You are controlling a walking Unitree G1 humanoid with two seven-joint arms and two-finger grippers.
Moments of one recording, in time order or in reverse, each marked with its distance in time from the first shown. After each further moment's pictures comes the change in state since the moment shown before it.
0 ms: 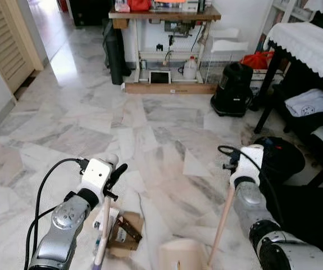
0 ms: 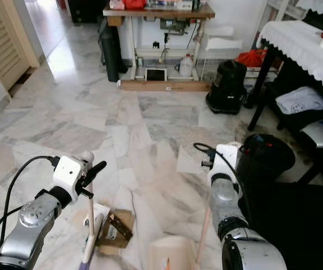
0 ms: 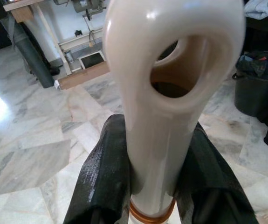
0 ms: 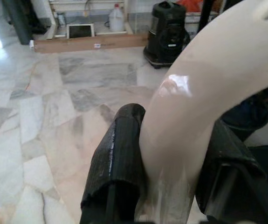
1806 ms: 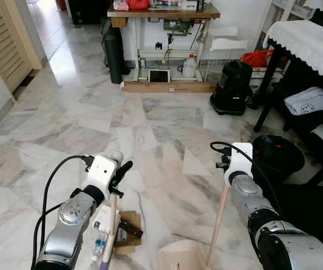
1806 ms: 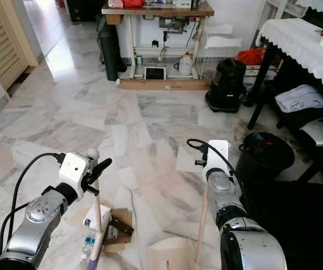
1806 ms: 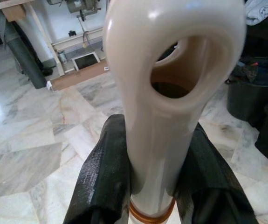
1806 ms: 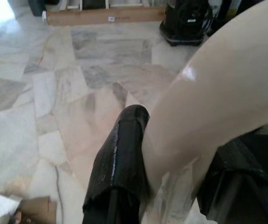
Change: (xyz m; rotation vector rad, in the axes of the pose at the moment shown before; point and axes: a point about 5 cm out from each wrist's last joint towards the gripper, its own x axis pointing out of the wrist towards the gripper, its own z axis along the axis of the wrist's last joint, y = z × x) left arm 0.009 -0.006 0.005 -0.028 -0.014 -0.010; right arm 0.011 0.010 0.013 -0.010 0.115 0.070
